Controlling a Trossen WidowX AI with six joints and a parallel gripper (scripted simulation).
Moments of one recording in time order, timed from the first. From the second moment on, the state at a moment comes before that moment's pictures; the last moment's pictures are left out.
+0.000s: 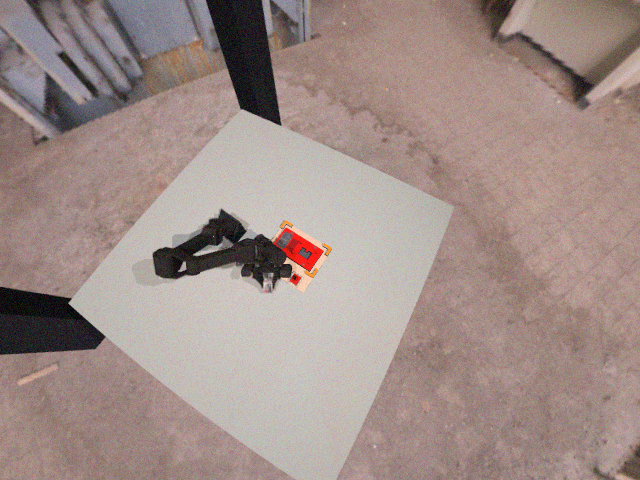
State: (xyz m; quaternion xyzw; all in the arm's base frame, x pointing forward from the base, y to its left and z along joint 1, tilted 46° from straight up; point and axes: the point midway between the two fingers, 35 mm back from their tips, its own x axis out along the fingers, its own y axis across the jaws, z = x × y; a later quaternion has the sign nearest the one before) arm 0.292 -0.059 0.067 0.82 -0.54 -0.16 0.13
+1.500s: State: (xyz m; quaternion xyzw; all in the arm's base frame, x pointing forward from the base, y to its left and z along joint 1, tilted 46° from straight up) arm 0.292 -0.081 0.047 0.82 -0.54 -0.16 0.13
